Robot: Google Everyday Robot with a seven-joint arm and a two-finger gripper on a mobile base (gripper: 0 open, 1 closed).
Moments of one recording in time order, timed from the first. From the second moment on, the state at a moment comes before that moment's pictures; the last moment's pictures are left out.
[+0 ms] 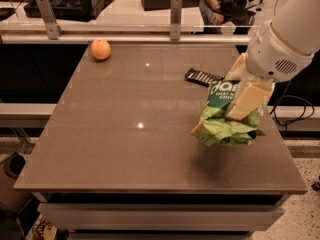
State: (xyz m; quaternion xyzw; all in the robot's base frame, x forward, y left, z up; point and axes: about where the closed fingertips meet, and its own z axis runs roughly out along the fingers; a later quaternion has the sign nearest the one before) arm 0.474 -0.152 0.937 -0.65 0.73 0.06 0.19
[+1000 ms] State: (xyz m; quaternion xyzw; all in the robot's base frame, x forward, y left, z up) arm 0.547 -0.110 0.997 -0.66 0.69 0.05 0.29
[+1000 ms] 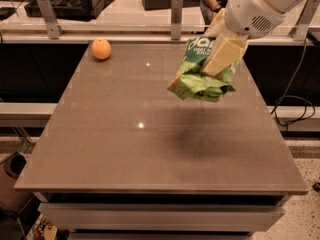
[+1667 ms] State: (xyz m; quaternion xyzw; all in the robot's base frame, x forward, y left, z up) arm 0.603 -0.075 1.012 -0.66 0.66 0.03 0.35
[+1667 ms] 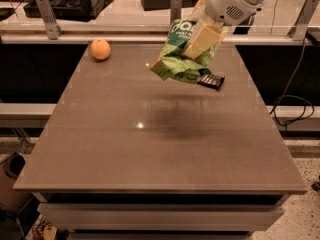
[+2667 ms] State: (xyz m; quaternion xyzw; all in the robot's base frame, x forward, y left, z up) arm 0.652 -0.062 1.006 -0.65 0.66 0.01 0.38
